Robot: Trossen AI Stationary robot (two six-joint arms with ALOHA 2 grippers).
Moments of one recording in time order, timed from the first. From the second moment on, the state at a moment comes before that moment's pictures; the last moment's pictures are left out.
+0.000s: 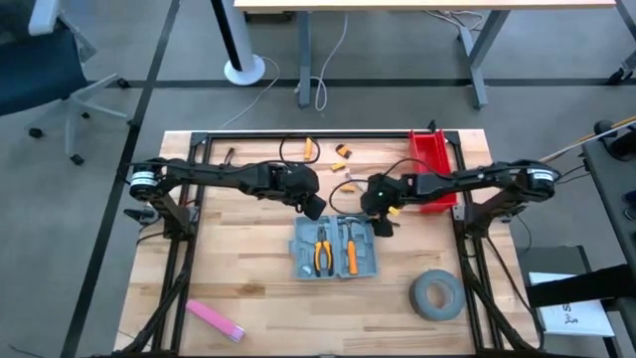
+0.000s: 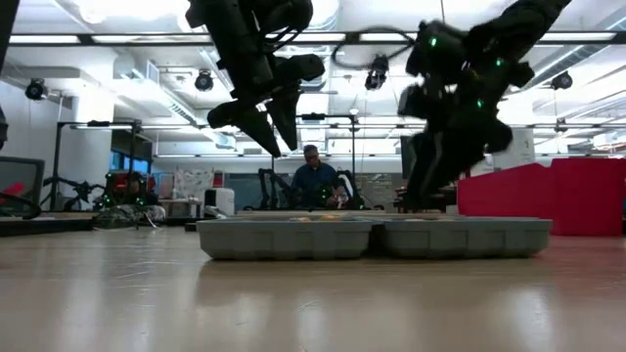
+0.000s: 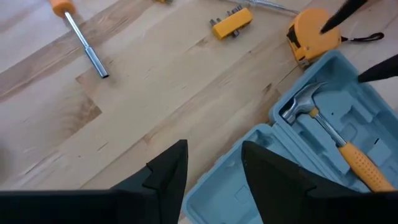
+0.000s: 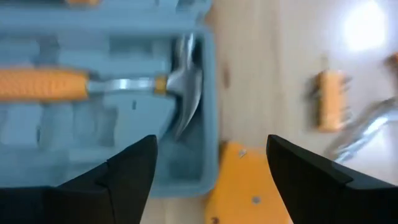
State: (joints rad) left arm 0.10 1.69 1.29 -0.67 -0.22 -0.76; right arm -0.20 1.43 0.72 -0.24 -0.10 -0.24
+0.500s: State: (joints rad) left arm 0.10 1.69 1.29 -0.68 -0.21 -0.76; right arm -0.27 1.36 0.72 -0.41 0.02 -0.22
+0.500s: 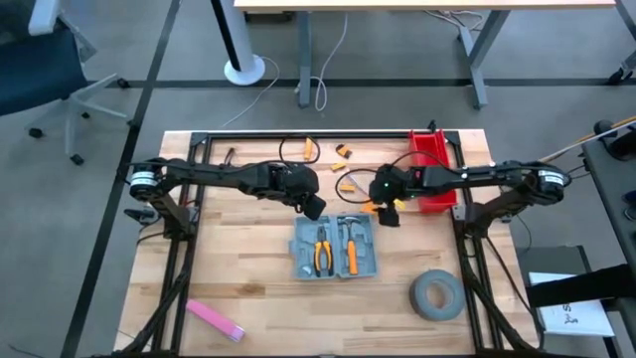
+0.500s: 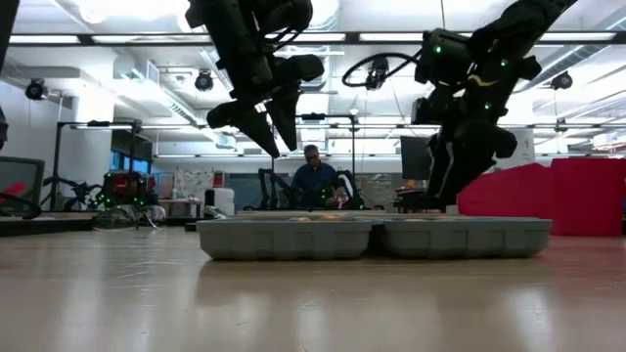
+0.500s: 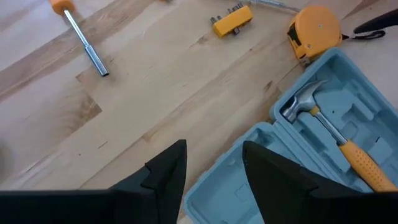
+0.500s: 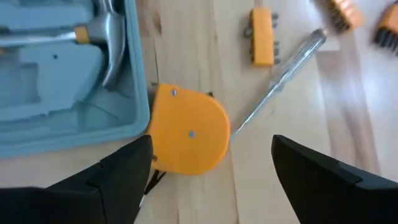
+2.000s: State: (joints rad) left arm 0.07 1.69 1.29 -0.73 -0.20 -0.72; right arm -0.28 1.55 0.71 -0.23 -0.03 -0.26
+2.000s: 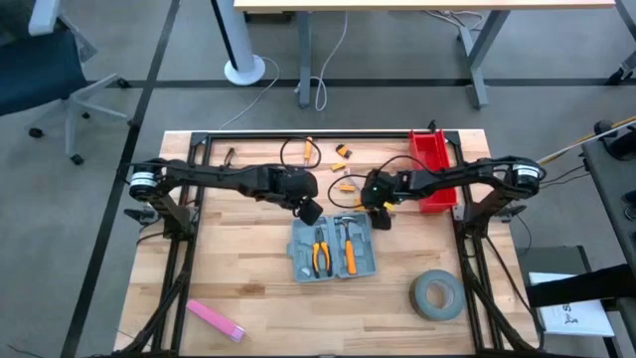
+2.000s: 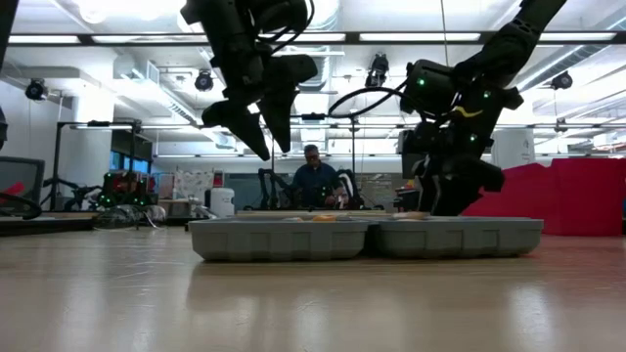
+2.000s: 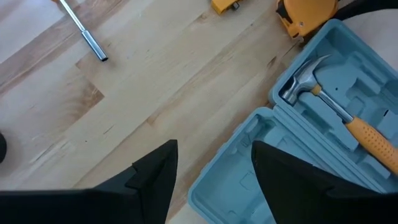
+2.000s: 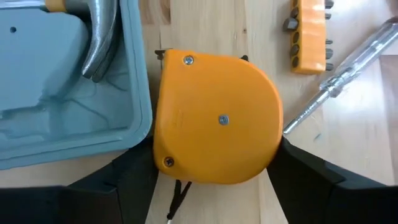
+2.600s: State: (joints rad) left arm 0.00 1.74 1.29 -0.54 -0.20 -0.72; right arm -0.25 1.43 0.71 -0.23 -0.09 -0.26
